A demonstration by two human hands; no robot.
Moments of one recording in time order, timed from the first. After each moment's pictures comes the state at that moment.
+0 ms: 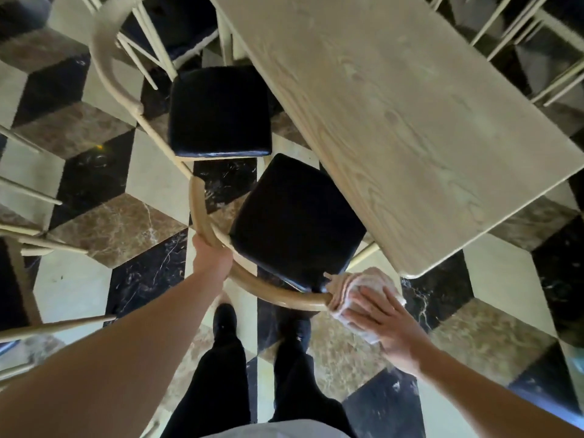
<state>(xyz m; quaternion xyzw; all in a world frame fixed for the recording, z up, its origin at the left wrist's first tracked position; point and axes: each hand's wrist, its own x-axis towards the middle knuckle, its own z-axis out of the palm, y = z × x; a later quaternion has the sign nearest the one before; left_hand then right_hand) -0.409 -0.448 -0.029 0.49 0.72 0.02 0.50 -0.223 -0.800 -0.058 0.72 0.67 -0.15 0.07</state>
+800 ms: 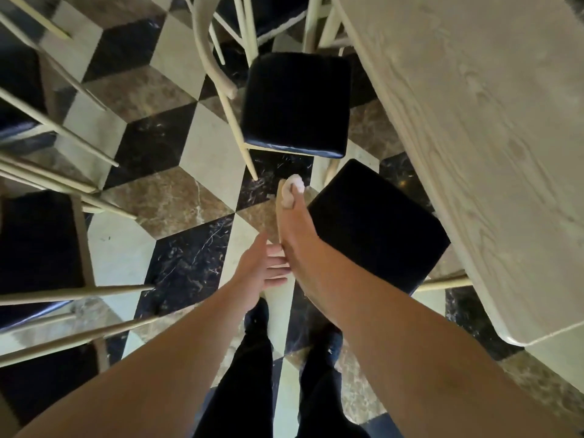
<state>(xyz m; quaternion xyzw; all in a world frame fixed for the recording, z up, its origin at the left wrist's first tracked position) -0.471 -0.365 -0.038 0.30 0.65 0.02 0.70 -0.359 -0.362 -0.025 0.73 0.13 -0.52 -0.43</state>
